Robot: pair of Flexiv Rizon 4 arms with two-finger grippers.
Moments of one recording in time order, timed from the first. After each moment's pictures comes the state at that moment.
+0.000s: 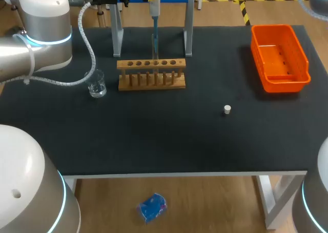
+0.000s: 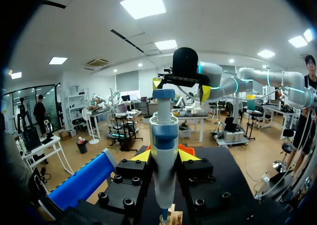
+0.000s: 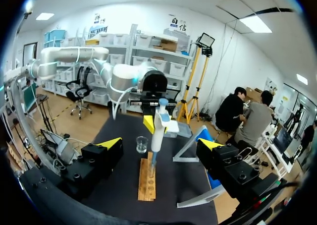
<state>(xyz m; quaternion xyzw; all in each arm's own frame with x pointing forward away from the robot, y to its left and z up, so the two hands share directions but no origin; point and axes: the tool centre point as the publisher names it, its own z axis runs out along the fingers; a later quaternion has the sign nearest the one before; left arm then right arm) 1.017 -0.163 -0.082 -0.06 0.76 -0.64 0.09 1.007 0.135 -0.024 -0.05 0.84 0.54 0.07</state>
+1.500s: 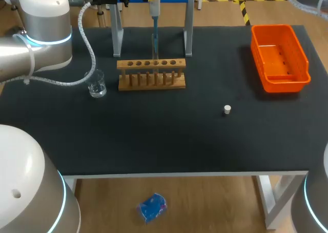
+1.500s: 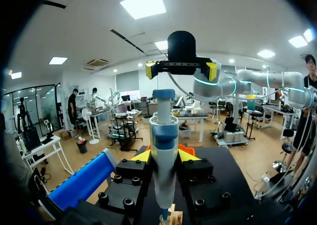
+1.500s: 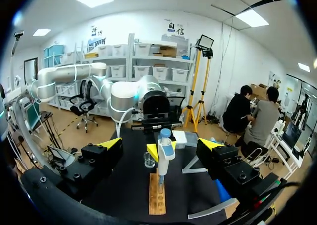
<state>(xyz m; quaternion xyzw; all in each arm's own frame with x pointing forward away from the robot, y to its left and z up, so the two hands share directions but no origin) 1.017 -0.163 -0.082 -0.06 0.76 -0.64 0.09 1.002 0.181 0.009 -0.03 0.83 0.56 0.03</state>
